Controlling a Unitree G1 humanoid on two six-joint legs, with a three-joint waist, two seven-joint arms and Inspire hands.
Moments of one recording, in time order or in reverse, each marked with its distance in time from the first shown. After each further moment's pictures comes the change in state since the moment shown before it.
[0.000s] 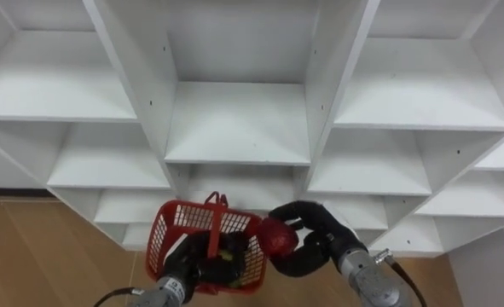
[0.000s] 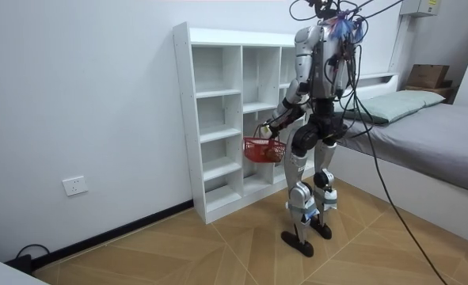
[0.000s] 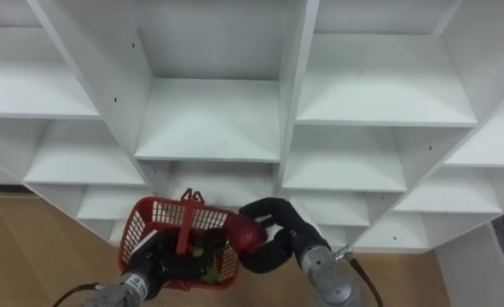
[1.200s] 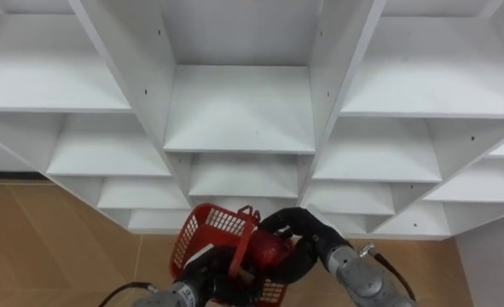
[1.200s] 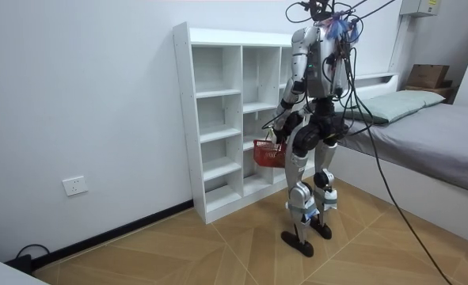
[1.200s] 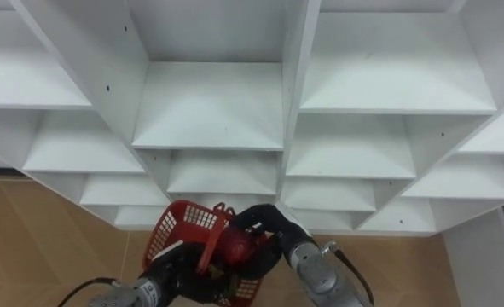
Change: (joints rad) left arm -0.066 0.036 -0.134 0.085 0.043 0.000 -0.141; right arm -0.136 0.007 0.127 0.197 0.024 -0.001 0.008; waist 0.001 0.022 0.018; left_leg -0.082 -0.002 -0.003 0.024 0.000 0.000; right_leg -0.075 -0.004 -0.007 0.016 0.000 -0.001
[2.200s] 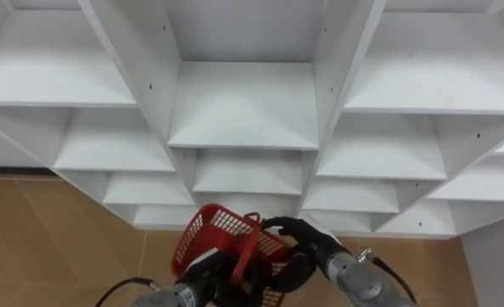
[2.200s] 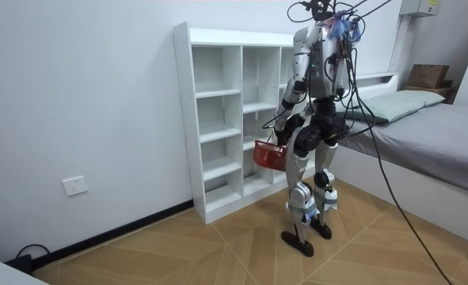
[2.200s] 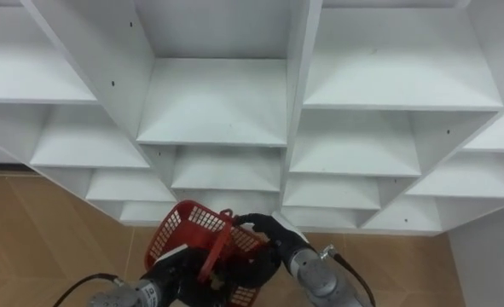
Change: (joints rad) left arm -0.009 0.006 -0.025 0.014 0.081 0.001 -0.035; right arm -0.013 -0.005 0.031 0.057 0.004 0.000 0.066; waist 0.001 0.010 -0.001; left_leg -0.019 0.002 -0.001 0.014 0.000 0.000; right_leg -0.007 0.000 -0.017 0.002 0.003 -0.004
